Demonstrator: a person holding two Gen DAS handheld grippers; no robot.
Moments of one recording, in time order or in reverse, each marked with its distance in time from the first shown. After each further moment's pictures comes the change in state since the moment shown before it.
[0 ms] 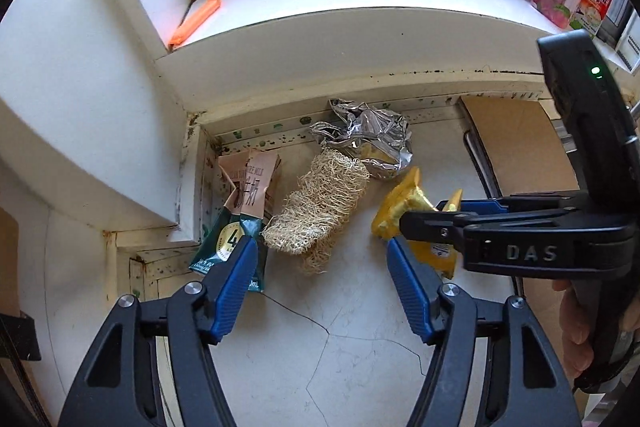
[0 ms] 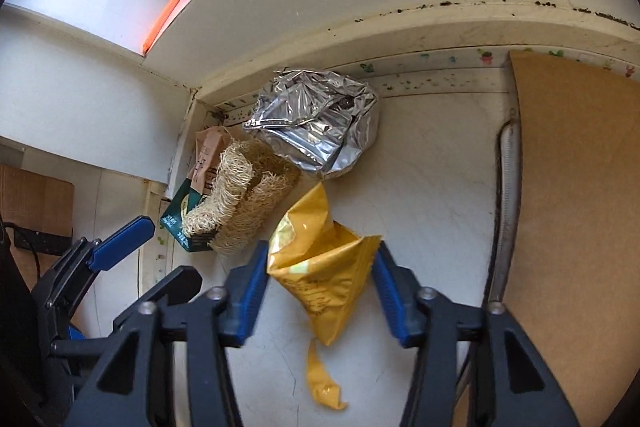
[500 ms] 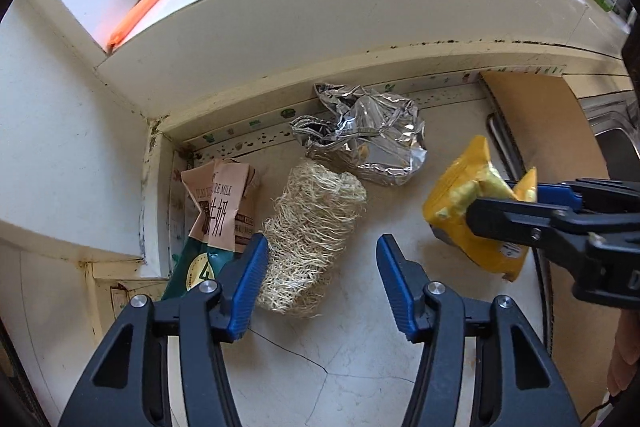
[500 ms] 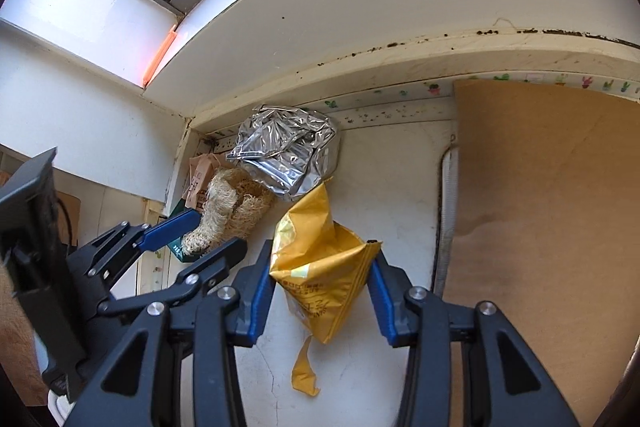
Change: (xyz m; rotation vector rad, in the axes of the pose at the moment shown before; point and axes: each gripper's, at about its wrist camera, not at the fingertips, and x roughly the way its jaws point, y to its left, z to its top) left arm 0.050 -0.014 0.023 0.057 0.082 0.048; right arm -0.034 -0.023 -0.002 0.015 -0.083 -0.016
